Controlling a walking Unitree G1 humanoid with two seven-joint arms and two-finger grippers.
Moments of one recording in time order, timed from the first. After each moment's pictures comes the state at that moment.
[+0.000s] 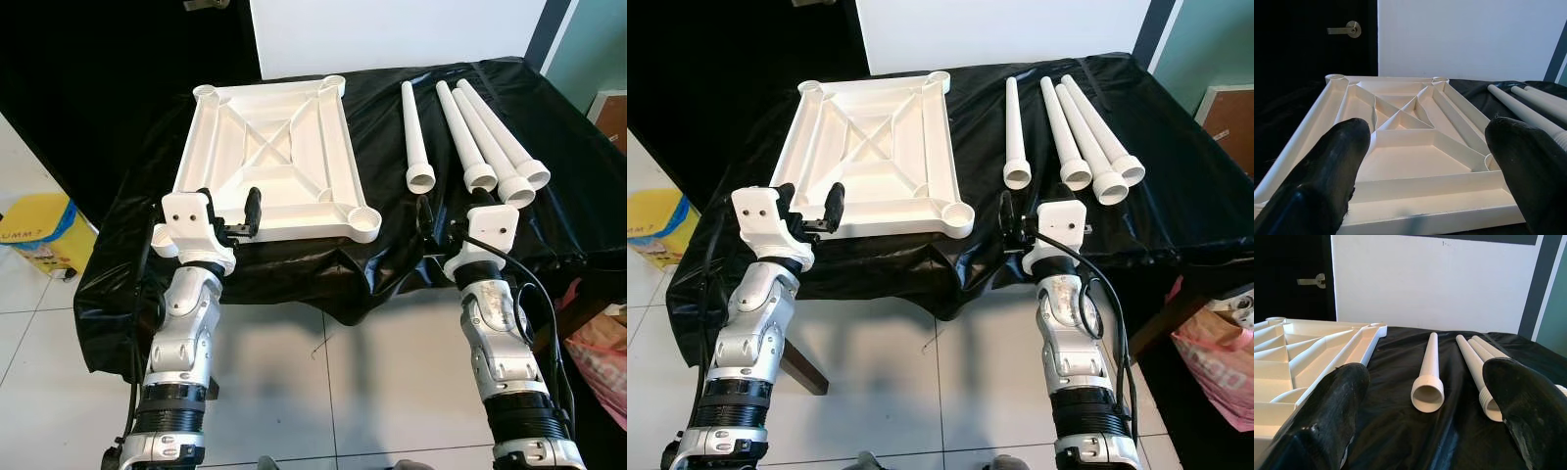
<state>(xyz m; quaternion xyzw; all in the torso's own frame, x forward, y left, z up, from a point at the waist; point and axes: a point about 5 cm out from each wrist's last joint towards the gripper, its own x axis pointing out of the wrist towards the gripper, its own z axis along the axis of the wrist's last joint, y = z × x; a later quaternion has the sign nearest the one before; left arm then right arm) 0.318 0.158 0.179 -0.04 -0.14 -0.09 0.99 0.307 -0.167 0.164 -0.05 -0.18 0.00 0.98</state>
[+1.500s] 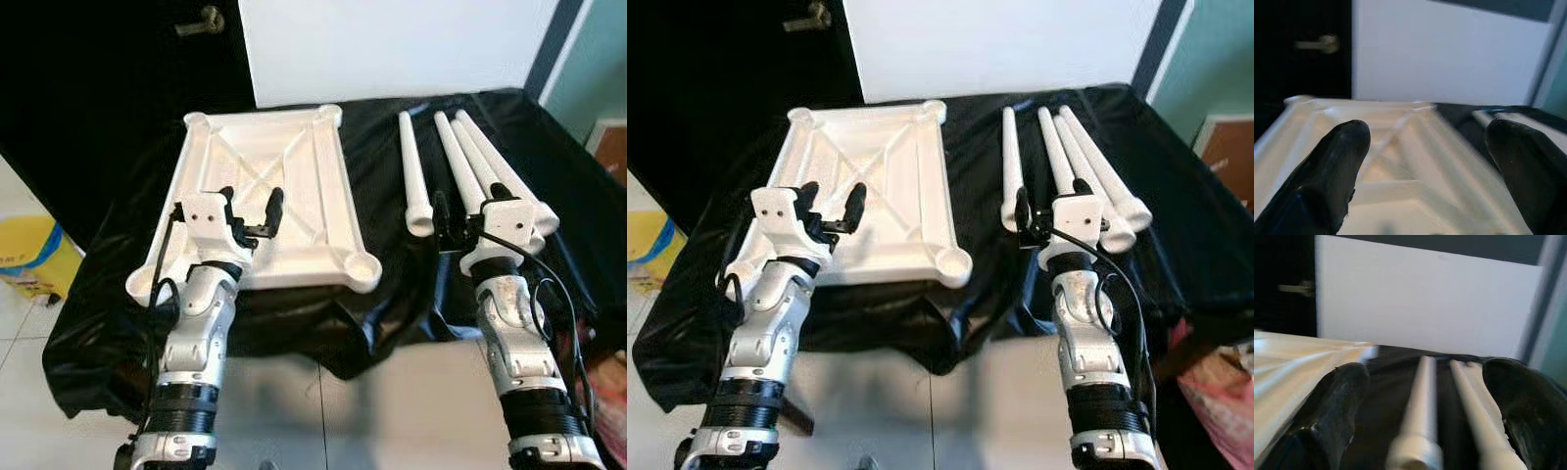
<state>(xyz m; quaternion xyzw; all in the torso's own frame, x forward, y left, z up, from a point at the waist) 0.317 0.156 0.179 -0.05 -0.14 -0.10 0.98 0.312 -0.160 0.168 -0.06 -0.19 0.02 0.98</state>
